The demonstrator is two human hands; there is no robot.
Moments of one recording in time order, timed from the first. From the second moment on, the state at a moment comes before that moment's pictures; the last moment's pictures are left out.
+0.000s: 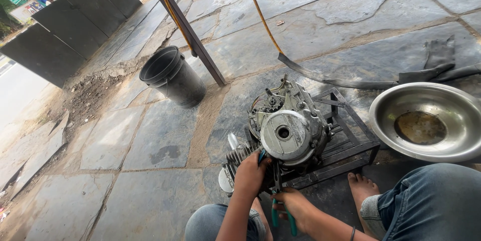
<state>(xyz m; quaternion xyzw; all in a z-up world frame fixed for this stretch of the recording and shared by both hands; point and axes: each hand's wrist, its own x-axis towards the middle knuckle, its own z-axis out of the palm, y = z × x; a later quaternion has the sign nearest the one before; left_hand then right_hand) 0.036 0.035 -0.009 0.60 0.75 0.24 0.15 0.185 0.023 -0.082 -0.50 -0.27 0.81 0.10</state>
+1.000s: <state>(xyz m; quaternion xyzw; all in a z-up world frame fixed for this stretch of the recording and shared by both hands) 0.042 0.034 -0.035 0.63 0.72 0.29 0.04 0.193 0.022 -0.079 -0.49 -0.26 0.82 0.13</state>
